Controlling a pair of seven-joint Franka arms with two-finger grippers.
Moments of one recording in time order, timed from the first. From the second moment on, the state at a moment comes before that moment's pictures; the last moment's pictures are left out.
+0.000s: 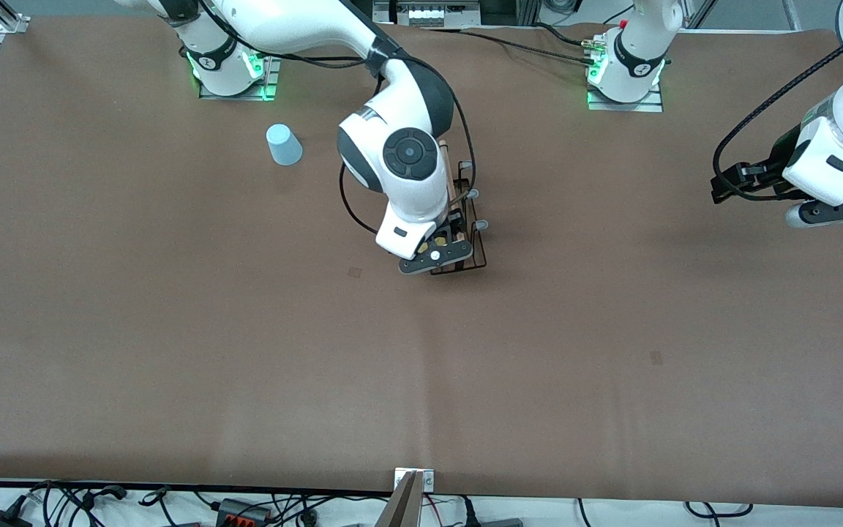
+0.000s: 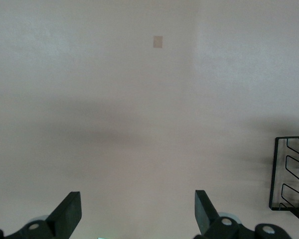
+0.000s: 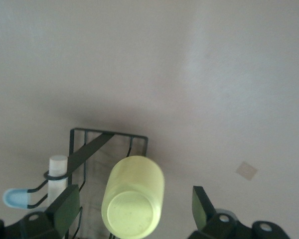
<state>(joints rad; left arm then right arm) 0.20 0.03 -0.27 -1.65 0.04 1.58 -0.24 0.79 0.77 -0.06 -1.10 0.08 1.93 0.44</state>
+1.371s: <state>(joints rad) 0.20 0.03 -0.27 -1.65 0.04 1.58 -0.24 0.48 0.57 -0.26 -1.10 0.08 1.66 0.33</state>
